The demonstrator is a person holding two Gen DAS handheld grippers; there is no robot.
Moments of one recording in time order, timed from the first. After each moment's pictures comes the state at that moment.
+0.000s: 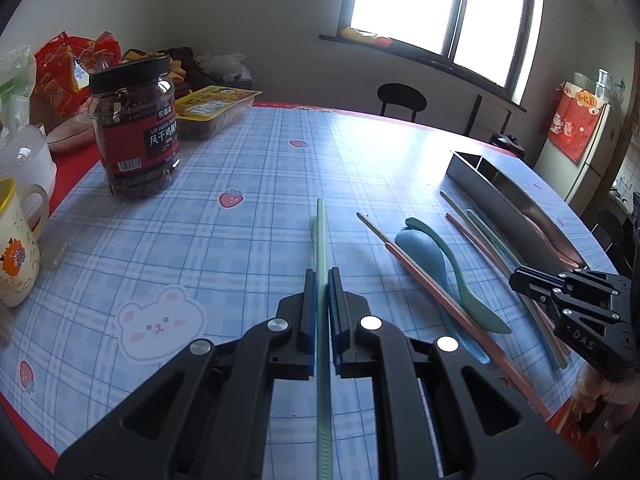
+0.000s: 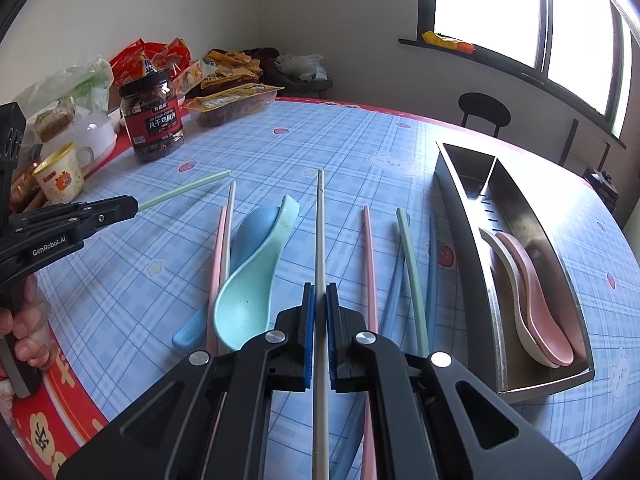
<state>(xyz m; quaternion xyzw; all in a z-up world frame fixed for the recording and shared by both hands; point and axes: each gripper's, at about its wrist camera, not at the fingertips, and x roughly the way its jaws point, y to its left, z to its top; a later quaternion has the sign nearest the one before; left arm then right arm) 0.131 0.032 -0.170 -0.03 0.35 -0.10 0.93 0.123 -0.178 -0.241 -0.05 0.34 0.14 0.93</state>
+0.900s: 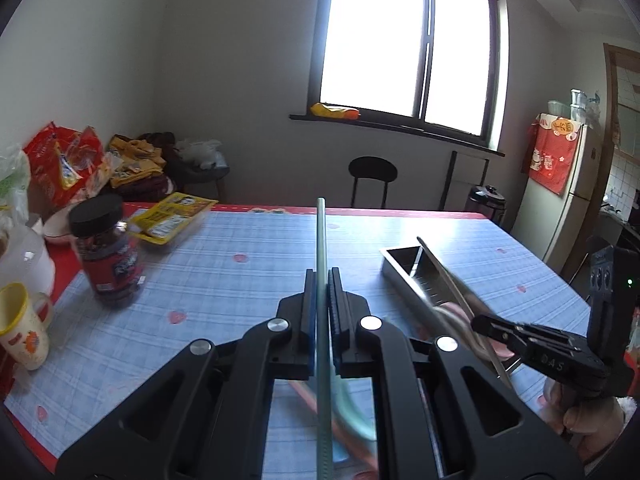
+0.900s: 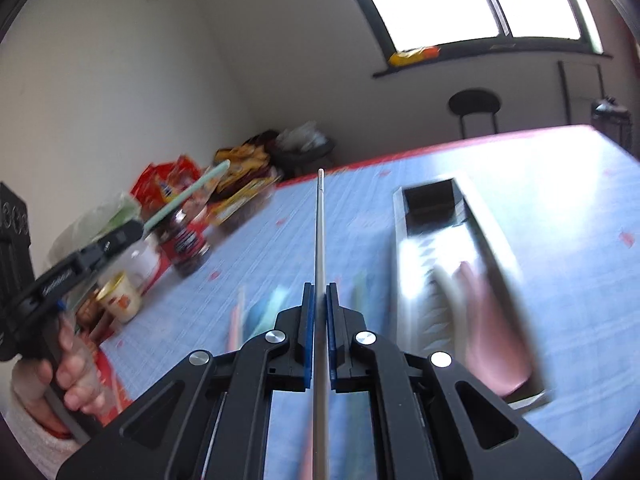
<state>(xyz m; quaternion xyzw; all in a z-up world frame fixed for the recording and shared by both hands) 0.121 -0.068 -0.067 -0.02 0.23 -0.11 0.97 0.127 -0.298 -0.198 0.15 0.25 0.19 0.94</state>
